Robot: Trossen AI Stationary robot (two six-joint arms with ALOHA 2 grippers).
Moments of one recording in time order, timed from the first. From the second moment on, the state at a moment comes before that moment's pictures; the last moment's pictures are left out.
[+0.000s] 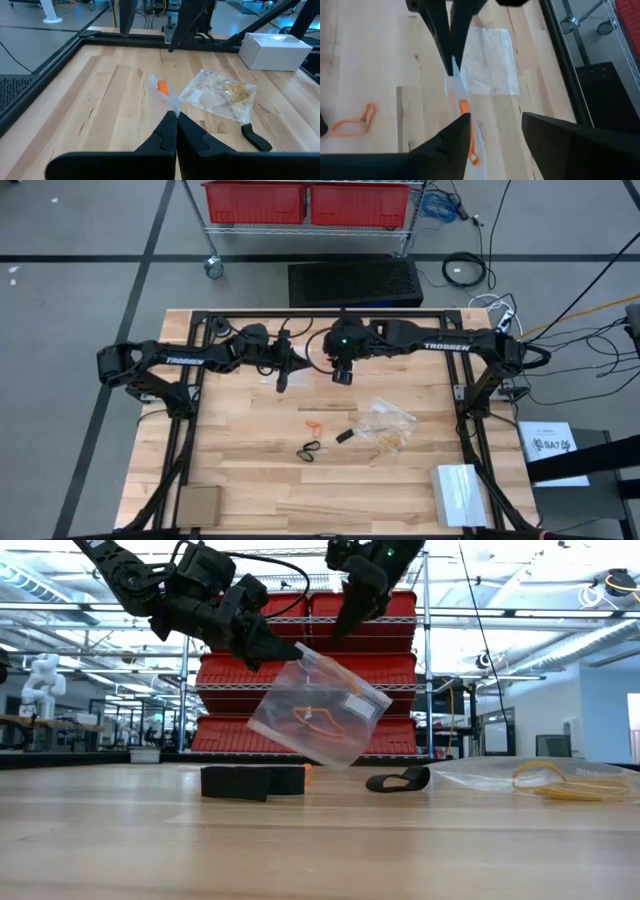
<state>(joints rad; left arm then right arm) 0.39 1.37 0.63 0.44 0.42 0.09 -0.18 1.71 1.55 -0.72 0.15 -0.12</state>
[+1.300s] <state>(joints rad) 0.39 1.37 0.63 0.44 0.42 0.09 -0.14 1.74 1.52 -0.72 0.21 -0.11</state>
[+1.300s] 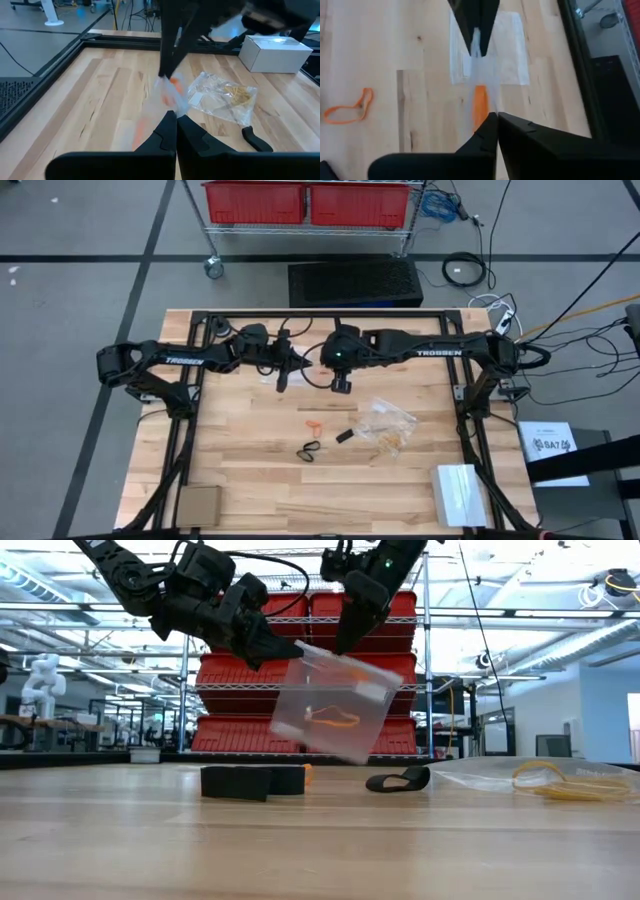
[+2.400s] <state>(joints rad) 0.39 1.37 0.63 0.44 0.42 0.08 -0.15 1.80 1.51 -0.69 0.10 -0.11</state>
